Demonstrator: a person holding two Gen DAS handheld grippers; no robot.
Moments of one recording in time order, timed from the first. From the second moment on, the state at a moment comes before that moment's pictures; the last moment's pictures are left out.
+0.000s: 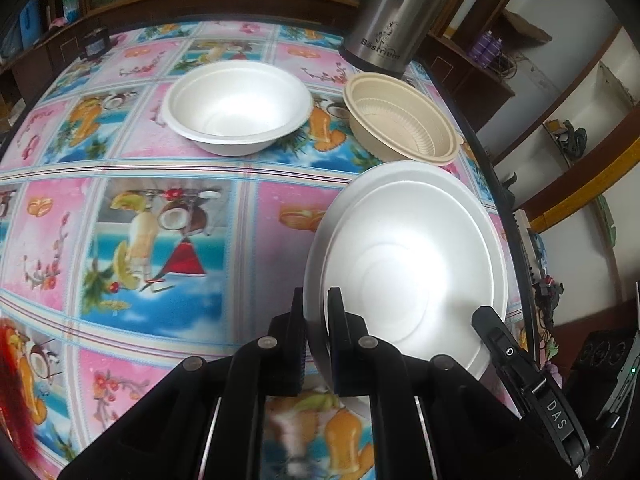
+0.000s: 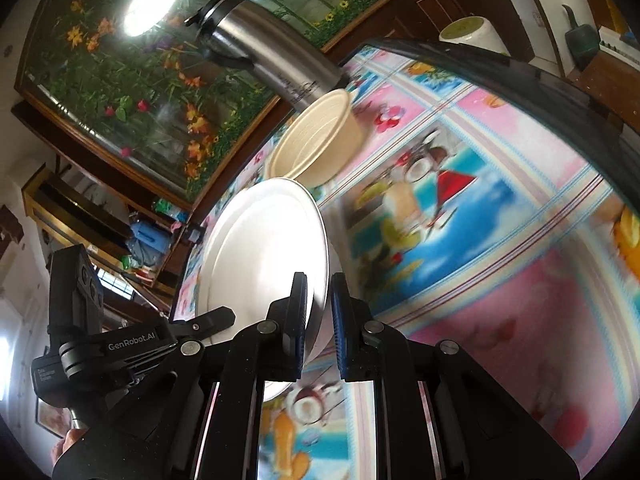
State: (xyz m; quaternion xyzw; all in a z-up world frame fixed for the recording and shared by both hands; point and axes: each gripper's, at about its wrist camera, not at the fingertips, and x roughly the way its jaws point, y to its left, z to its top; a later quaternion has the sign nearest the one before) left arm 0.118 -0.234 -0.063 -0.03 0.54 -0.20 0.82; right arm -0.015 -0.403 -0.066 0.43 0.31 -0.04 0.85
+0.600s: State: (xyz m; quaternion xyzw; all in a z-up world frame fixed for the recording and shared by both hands) left arm 0.082 -0.141 -0.031 -0.04 0.48 -0.18 0.86; right arm -0.015 -0.315 -0.032 0.39 0.31 0.01 0.87
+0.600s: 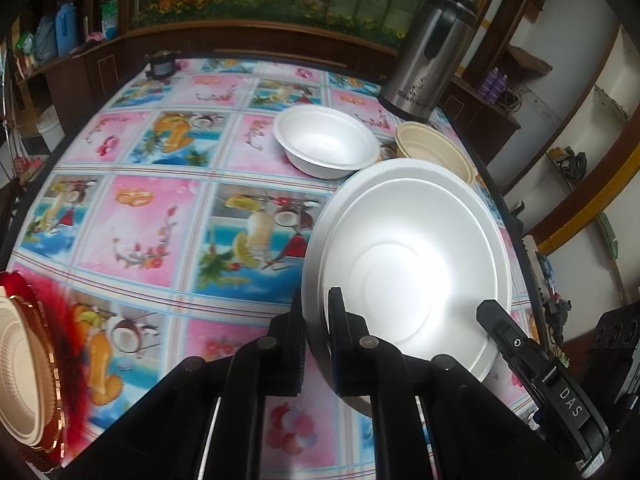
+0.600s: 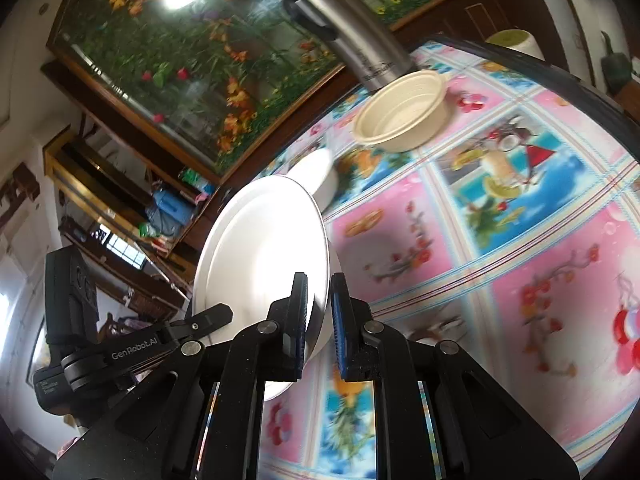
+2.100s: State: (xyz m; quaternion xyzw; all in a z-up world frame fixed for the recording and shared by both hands) left arm 0.007 0.158 -0.023 -0.10 0.41 0.07 0.90; right arm 0.060 0.003 -0.012 0.25 0.42 0.25 0.84
